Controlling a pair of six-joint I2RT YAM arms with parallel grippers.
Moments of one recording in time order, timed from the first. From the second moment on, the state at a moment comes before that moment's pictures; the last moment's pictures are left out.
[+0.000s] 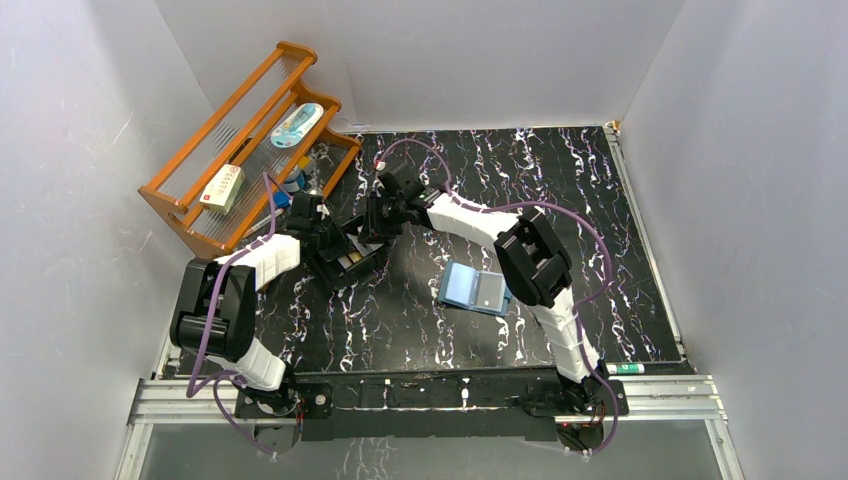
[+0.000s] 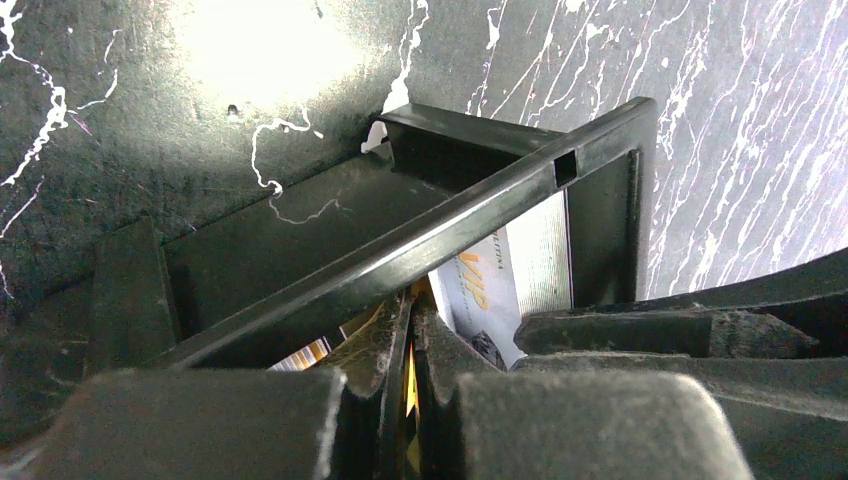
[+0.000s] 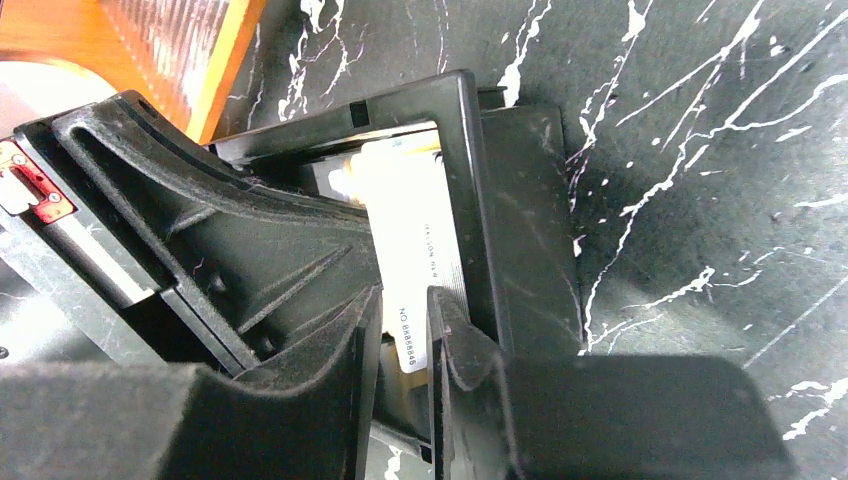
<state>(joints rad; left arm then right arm) -0.19 1.57 0.81 -0.13 0.18 -0.72 0.81 2.22 1.78 -0.33 -0.35 0.72</state>
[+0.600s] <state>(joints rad) -0.19 1.55 0.84 -0.21 0.20 -0.77 0.85 2.23 1.89 -0.48 -0.20 0.49</state>
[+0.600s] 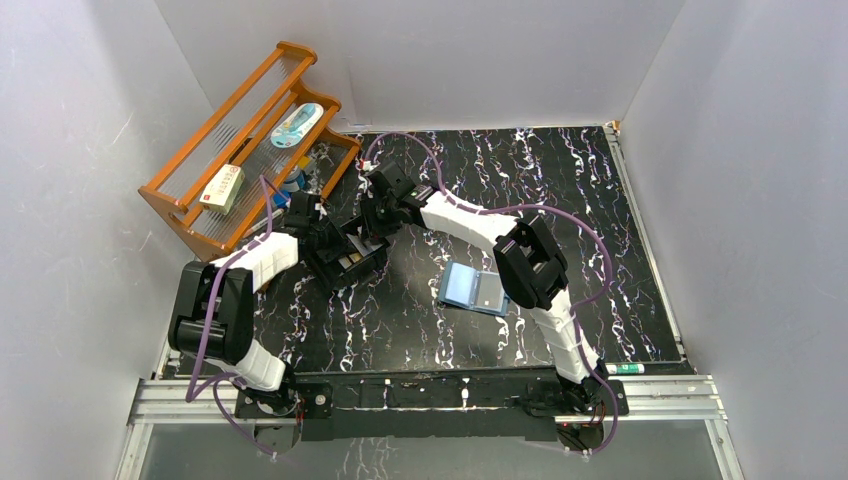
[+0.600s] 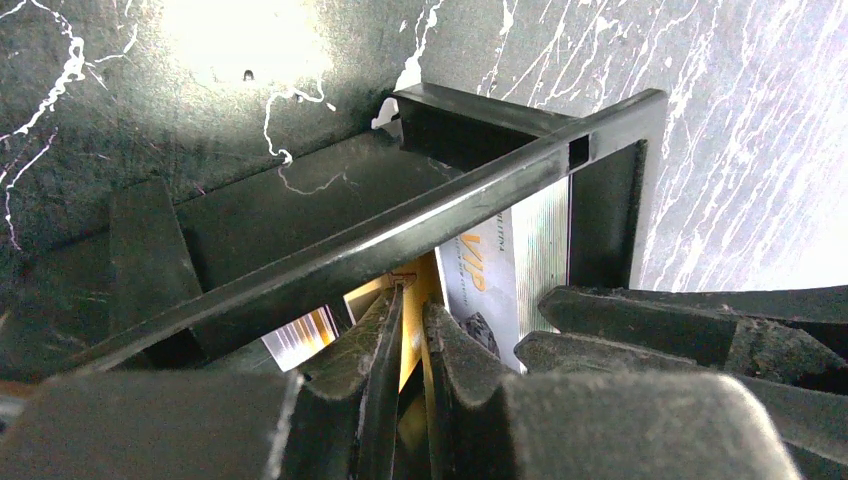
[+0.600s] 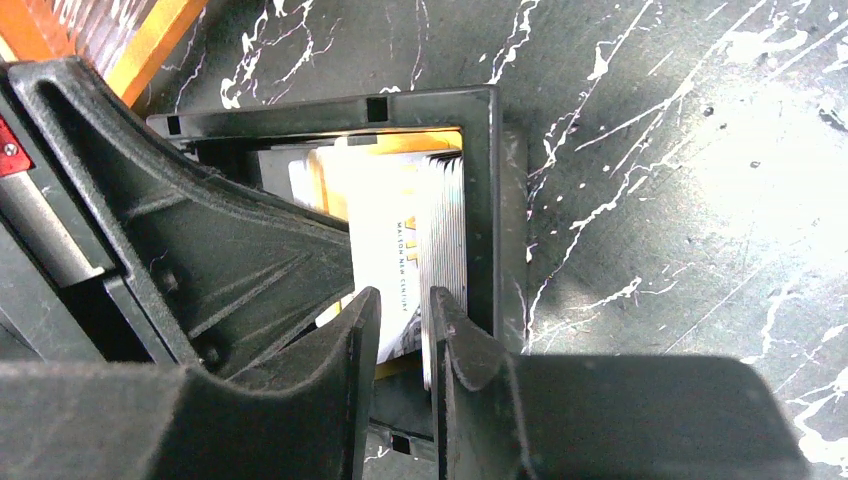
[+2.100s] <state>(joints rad) -0.17 1.61 0.87 -0.15 0.23 -0.80 0.94 2.33 2.07 -0.64 -0.01 0.34</state>
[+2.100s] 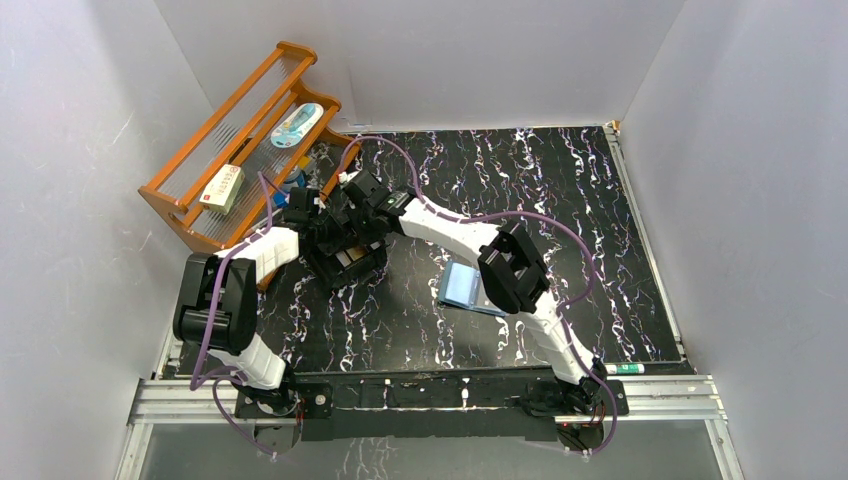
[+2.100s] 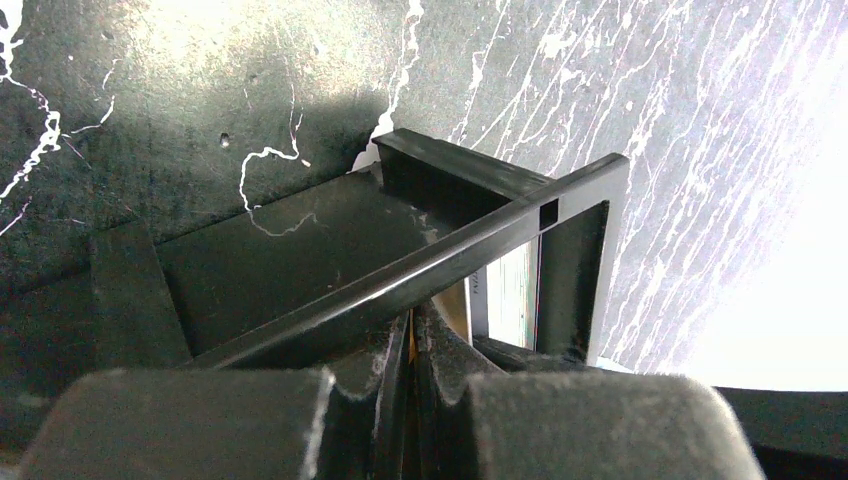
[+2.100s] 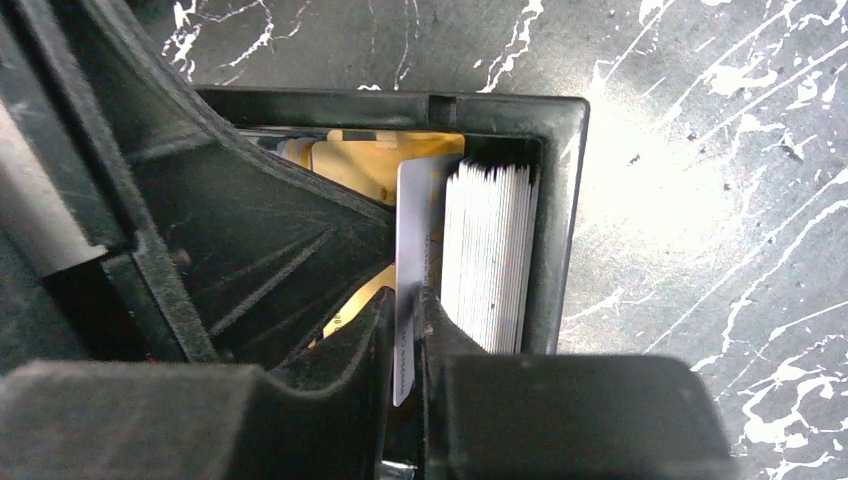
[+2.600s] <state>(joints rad) -0.16 1.55 0.91 -0.29 0.23 -0.78 0.94 2.32 2.04 -0.58 -0.02 0.35</state>
